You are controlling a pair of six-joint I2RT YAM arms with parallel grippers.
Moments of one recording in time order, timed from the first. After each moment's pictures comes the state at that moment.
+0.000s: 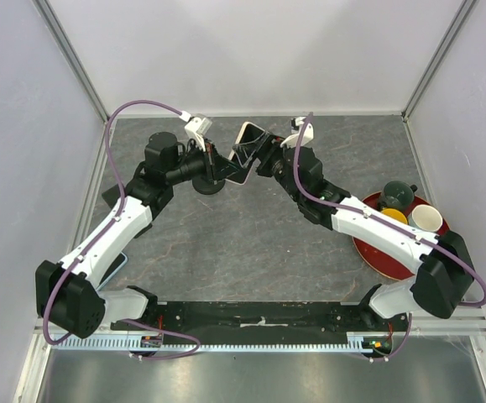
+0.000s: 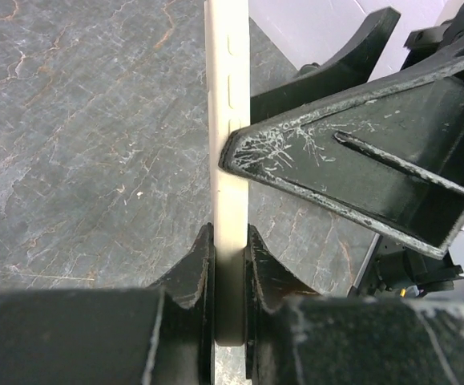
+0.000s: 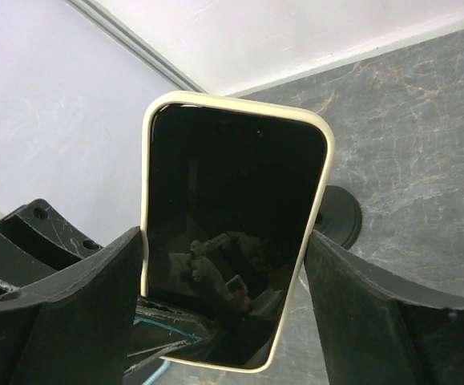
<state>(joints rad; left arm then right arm) -0.41 1.26 1.05 -0.03 0.58 -0.36 0.79 1.41 1.09 0.26 0.28 0.79</state>
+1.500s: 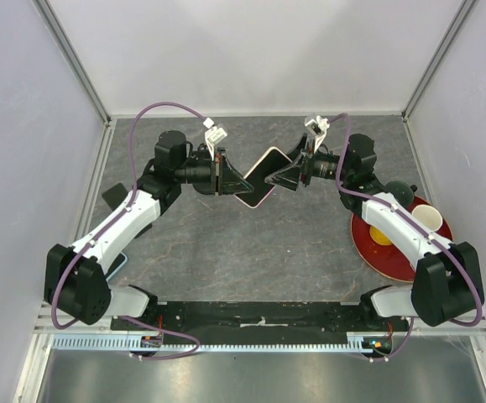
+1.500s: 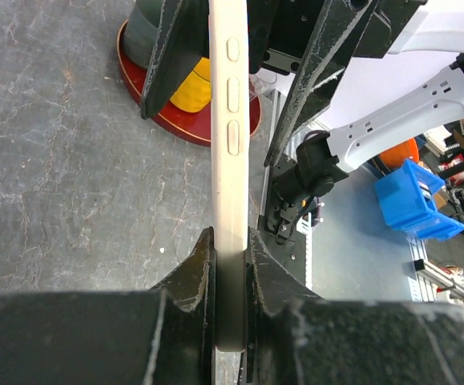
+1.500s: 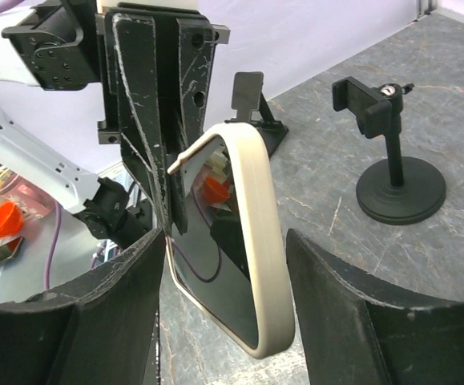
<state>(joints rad) -0.43 1.35 1.05 0.06 1.04 -0.38 0.34 1.35 0.94 0.46 -1.01 0.46</state>
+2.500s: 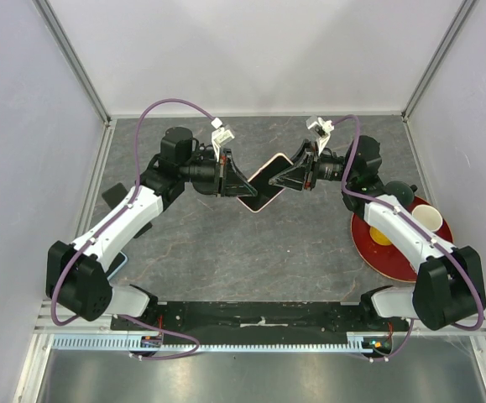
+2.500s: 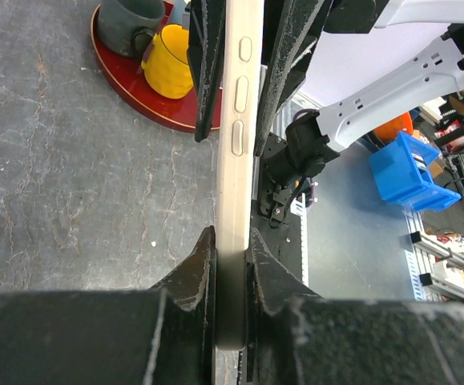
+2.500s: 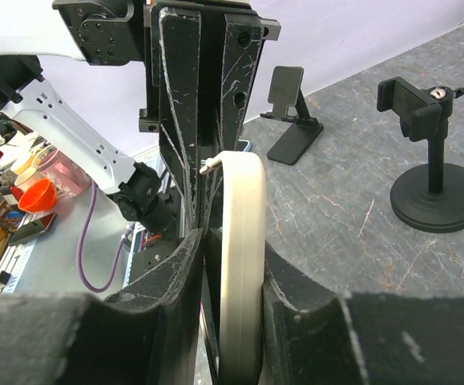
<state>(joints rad) -0.45 1.38 1.12 -0.06 1.08 -0.28 0.33 1.32 0.93 0.53 -1.14 0.53</state>
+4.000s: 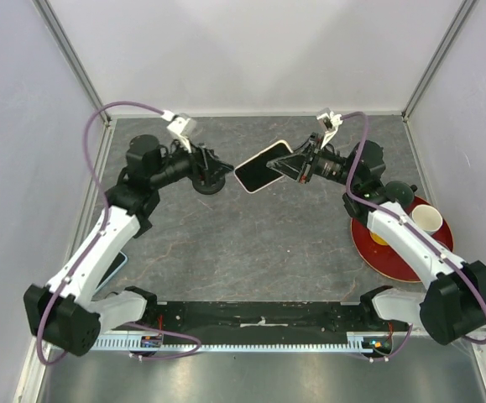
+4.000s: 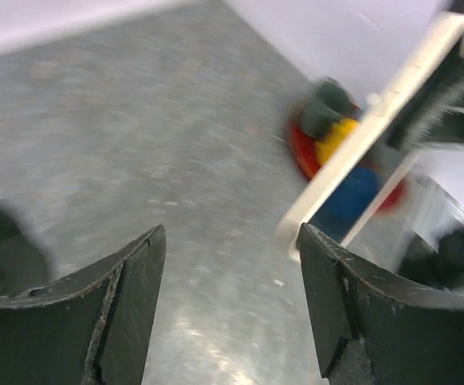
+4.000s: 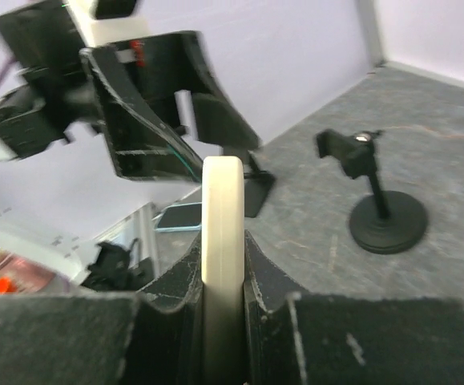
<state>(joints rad) -0.37 1.19 1.07 -0.07 0.67 -0.27 0.38 1.25 0.91 0.57 -0.85 0.64</state>
